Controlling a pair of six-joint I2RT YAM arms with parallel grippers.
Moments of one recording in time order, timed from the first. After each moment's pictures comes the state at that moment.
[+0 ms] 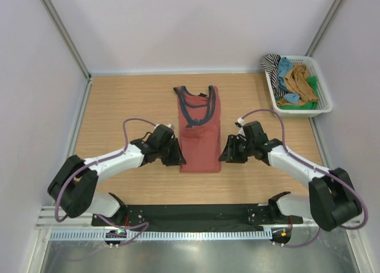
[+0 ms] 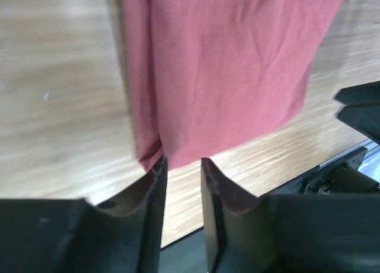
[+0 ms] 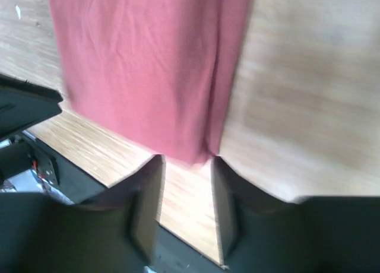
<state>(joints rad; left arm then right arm) -0.68 1.44 0.76 -0.27 0.17 -0.86 0.40 1.29 0.62 -0.27 -0.39 0.57</state>
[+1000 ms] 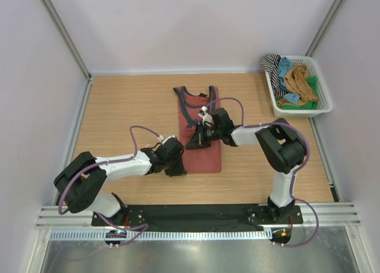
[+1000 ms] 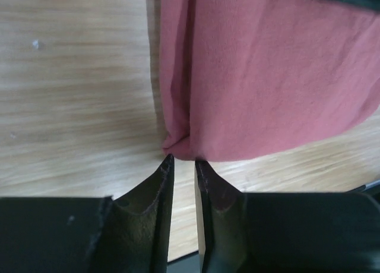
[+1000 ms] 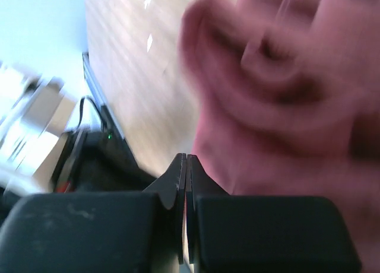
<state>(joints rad) -0.85 1.45 0.67 -0.27 -0.01 -1.00 0.55 1.86 0.91 0.27 -0.73 0.74</state>
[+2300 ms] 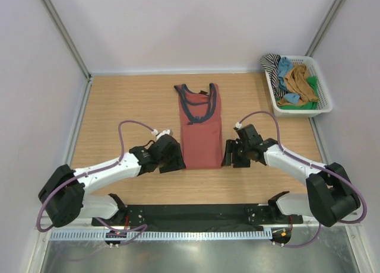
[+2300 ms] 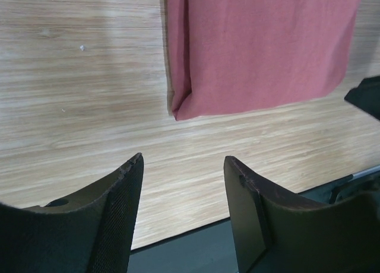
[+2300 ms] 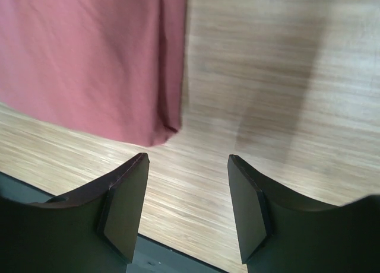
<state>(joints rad) -0.85 1.25 0.71 -0.41 -0.09 -0.94 0.46 1.28 0.64 -0.41 -0.20 0.54</state>
